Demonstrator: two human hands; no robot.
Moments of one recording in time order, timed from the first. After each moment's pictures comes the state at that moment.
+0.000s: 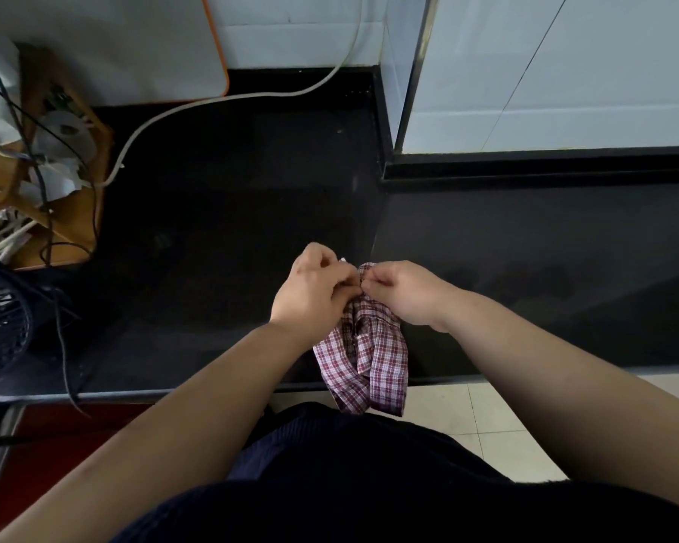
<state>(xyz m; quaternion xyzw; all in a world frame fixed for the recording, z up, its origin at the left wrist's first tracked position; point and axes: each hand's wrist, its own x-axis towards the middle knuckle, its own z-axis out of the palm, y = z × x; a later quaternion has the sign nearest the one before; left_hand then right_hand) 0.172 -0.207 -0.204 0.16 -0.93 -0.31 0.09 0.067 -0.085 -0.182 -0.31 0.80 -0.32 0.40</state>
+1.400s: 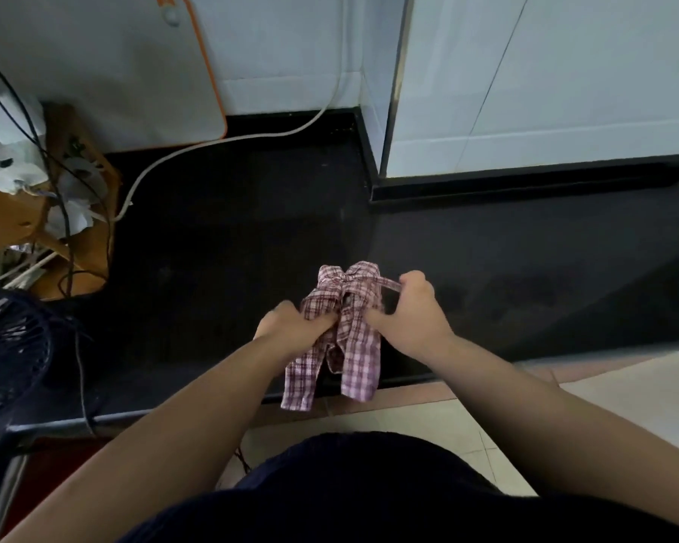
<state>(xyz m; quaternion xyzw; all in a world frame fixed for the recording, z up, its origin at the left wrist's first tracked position) 0.199 -0.223 -0.202 0.42 -0.80 -0.40 -0.17 0.112 -0.069 -0.194 -0.15 0.90 -0.34 0.23</state>
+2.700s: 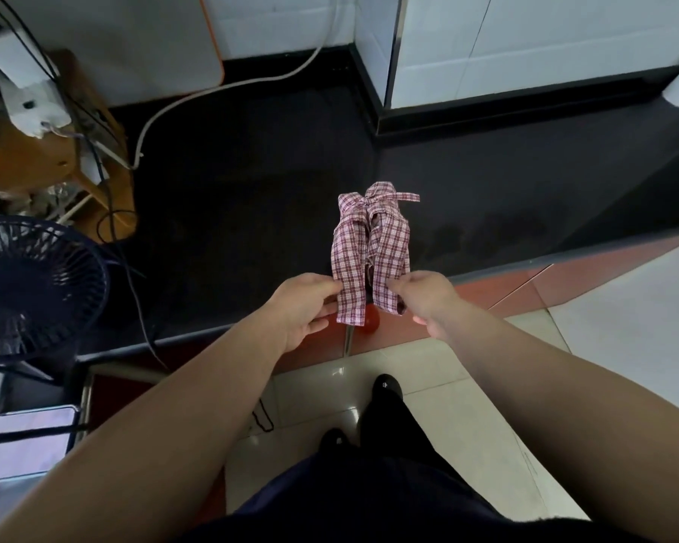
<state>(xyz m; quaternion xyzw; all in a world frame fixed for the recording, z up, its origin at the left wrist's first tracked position) 0.299 -0.218 -0.190 0.40 -0.59 -0.68 -0.16 0.222 -0.070 -0.207 0.11 0.81 -0.48 0.31</state>
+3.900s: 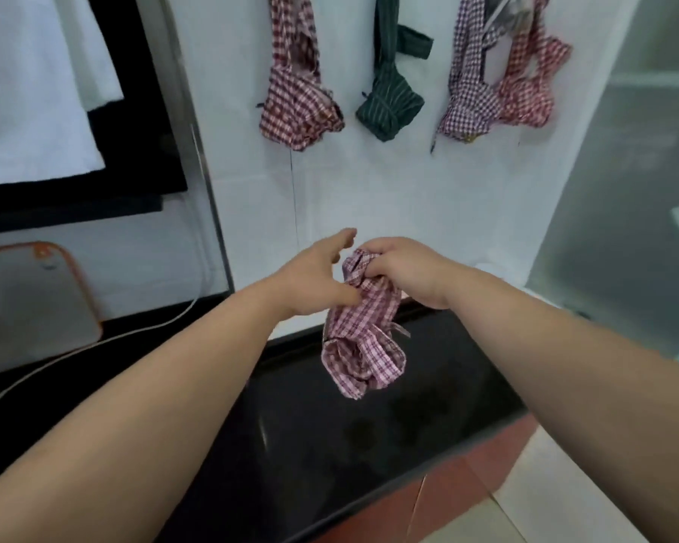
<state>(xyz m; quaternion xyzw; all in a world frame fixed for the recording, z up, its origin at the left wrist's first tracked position) 0.043 -0.052 0.059 -0.09 -0.90 -0.43 0.01 0.004 0.097 0.070 -0.23 0.84 -0.48 0.12</state>
